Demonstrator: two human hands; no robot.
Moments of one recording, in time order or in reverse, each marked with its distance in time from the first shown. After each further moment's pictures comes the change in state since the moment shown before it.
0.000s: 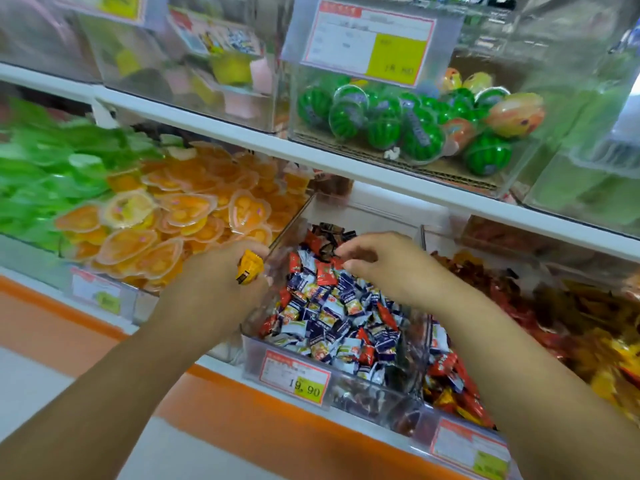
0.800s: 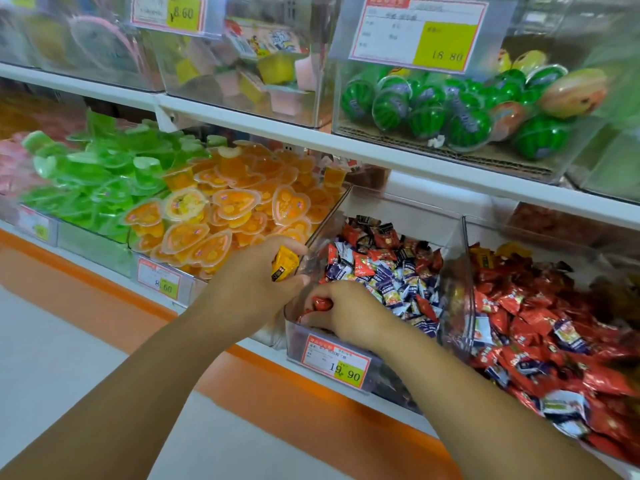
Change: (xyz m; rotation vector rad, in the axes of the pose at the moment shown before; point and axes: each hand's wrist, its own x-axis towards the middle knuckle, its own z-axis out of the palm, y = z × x) left_hand -0.012 -0.001 -0.010 -0.124 -0.025 0.024; right_hand 0.006 -0.031 0.101 0.172 -0.211 -0.061
